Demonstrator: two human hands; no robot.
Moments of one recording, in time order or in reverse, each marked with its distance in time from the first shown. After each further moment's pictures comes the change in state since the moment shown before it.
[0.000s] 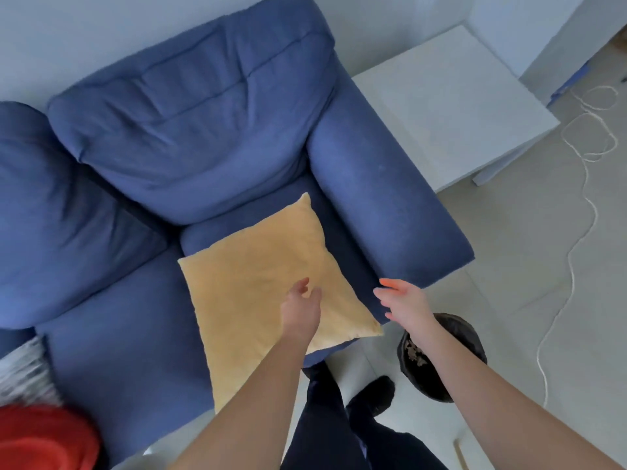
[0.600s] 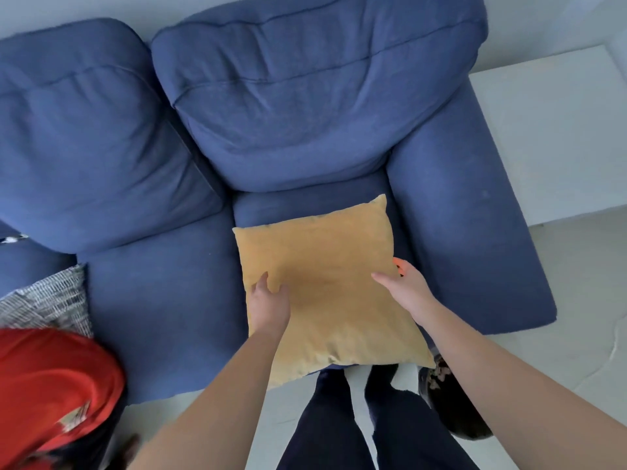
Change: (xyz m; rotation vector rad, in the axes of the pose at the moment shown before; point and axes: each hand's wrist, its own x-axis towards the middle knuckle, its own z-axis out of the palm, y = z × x) left_hand 0.077 -0.079 -0.153 -0.064 0.274 -0.228; right_hand 0.028 -0.097 0.150 -0.379 -0.187 -0.109
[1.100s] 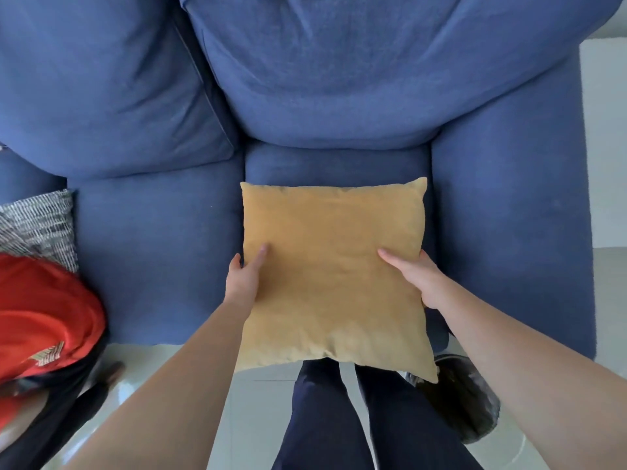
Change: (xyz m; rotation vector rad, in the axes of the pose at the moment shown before) left_hand 0.071 -0.048 -0.003 -0.415 -0.044 -0.453; right_hand 0.106 0.010 0.015 -0.055 -0.167 0.291
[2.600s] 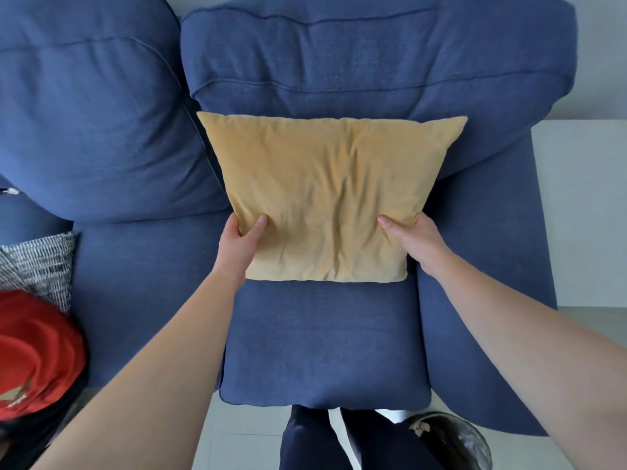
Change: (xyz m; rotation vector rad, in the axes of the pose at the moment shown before) left_hand -0.022 0.156 0.021 -0.200 -0.181 0.521; right_hand -0.003 -0.157 -0.059 0.066 0.027 -0.604
